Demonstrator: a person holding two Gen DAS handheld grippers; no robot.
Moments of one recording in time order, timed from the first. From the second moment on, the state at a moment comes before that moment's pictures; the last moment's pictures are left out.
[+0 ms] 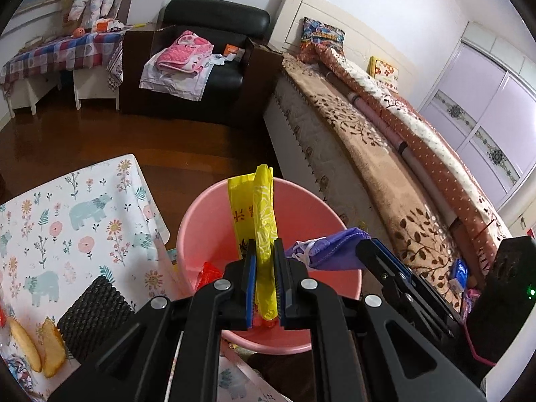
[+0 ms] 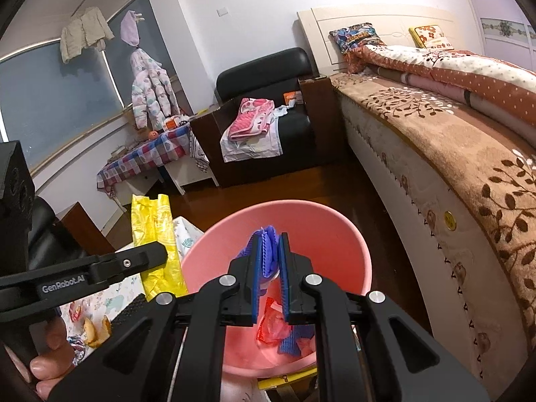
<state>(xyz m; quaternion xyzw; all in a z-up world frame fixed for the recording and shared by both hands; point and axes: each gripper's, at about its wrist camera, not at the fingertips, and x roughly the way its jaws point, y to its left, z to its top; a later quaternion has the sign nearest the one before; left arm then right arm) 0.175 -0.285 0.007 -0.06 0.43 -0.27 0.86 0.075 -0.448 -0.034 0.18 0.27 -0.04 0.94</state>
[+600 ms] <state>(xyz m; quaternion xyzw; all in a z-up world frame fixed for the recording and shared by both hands) 0.181 -0.276 -0.003 -0.06 0.44 -0.26 0.86 0.077 -0.444 -0.038 0.19 0.28 -0.05 0.94</state>
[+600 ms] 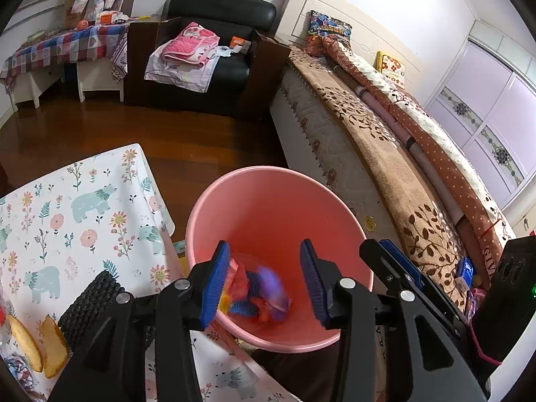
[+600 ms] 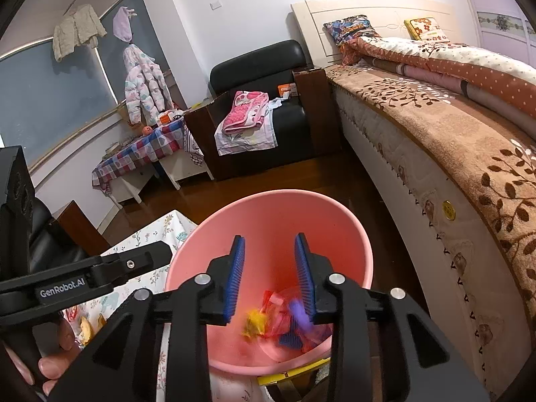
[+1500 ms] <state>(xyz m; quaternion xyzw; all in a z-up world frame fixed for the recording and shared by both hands) 0.132 -0.166 0.022 -0.07 0.39 -0.19 0.90 0.057 -0.363 -0.016 0.13 0.26 0.03 0.96</state>
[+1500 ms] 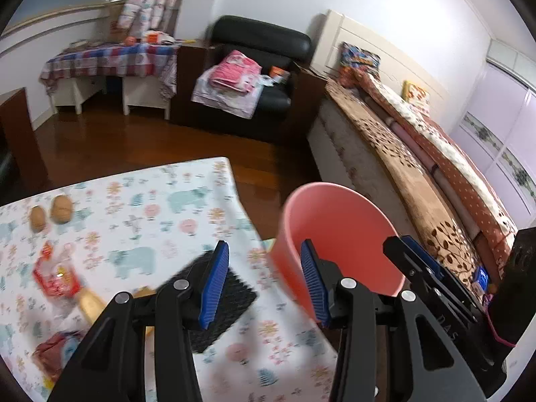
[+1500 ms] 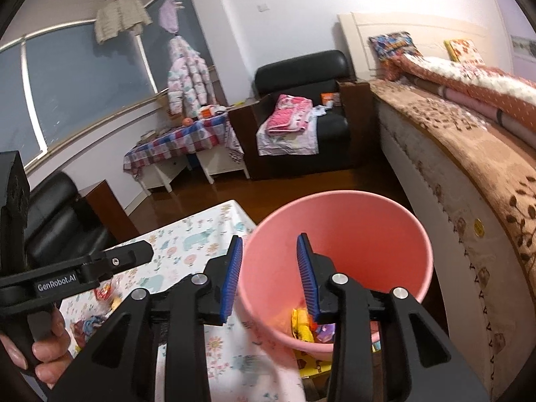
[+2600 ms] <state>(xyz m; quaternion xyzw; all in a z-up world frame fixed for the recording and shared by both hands) 0.016 0.069 0.025 -0.08 0.33 0.03 0.94 0.059 -0.247 -0.016 0.09 0.31 0.14 0.93</state>
